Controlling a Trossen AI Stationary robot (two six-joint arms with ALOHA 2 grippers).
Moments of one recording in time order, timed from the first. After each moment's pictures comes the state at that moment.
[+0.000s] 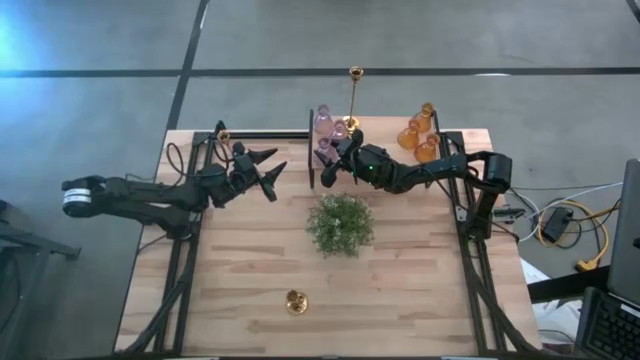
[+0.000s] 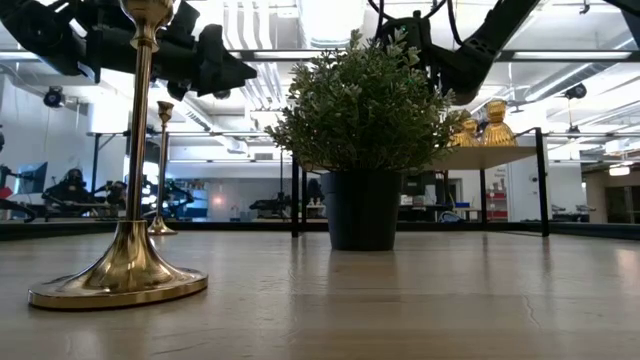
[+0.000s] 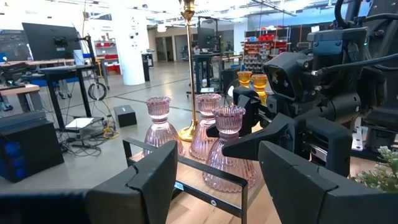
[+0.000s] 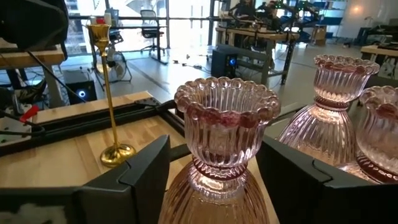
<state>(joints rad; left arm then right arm) 0.20 0.99 0.38 0.73 -0.42 0.07 -0.30 1.81 0.94 0.81 0.31 0.02</state>
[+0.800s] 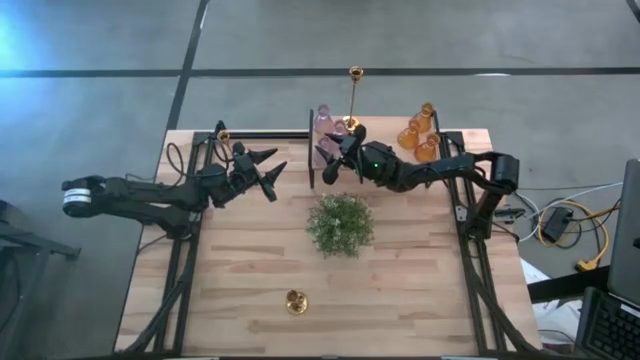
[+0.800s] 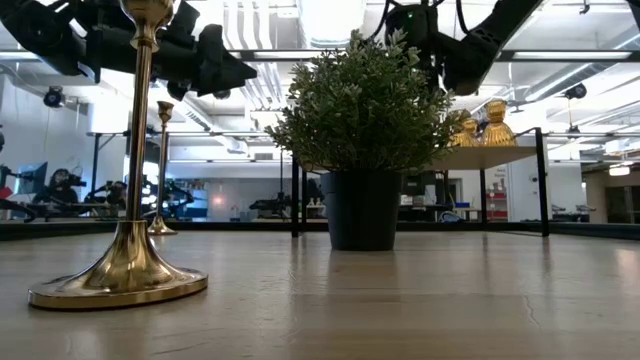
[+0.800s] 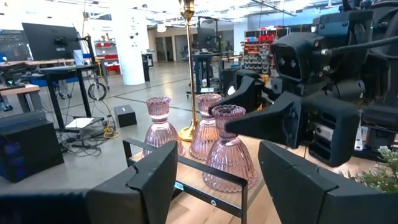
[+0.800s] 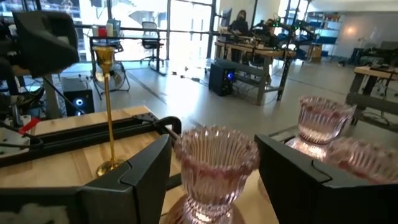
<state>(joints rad) 0.21 0.99 0.39 0.73 -0.42 0.07 -0.29 1.76 0.94 0.81 0.31 -0.04</state>
